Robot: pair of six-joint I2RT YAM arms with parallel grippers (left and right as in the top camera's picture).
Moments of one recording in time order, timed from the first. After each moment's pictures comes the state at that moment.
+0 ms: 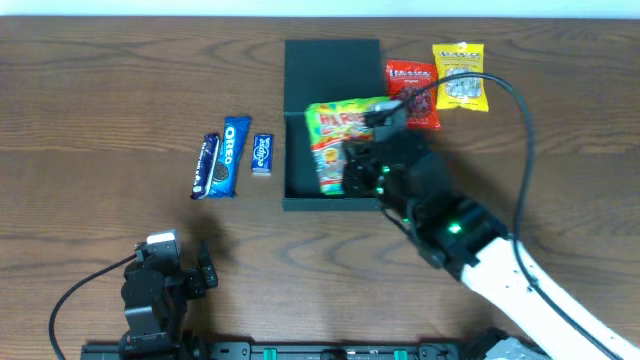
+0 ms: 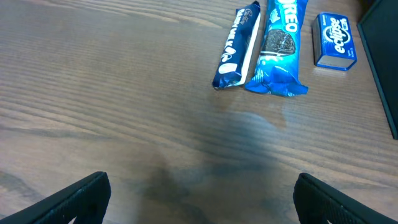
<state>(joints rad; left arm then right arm) 0.12 0.01 0.16 -0.75 0.00 -0.04 0.69 1.26 0.98 -0.25 0.06 0.53</state>
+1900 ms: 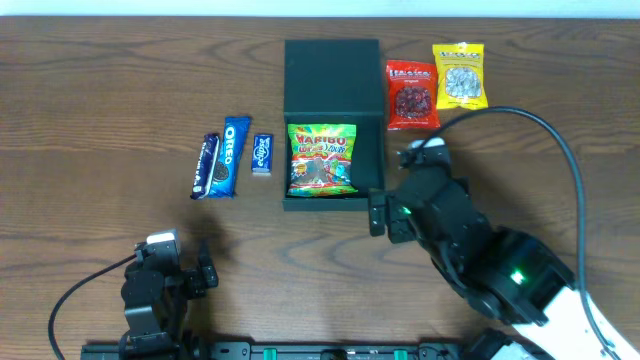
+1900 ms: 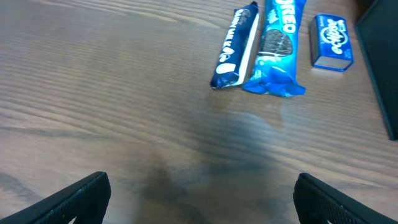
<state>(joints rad) 0.12 0.01 0.16 -0.75 0.01 -0.05 0.76 1.04 1.13 -0.92 0.33 0.49</state>
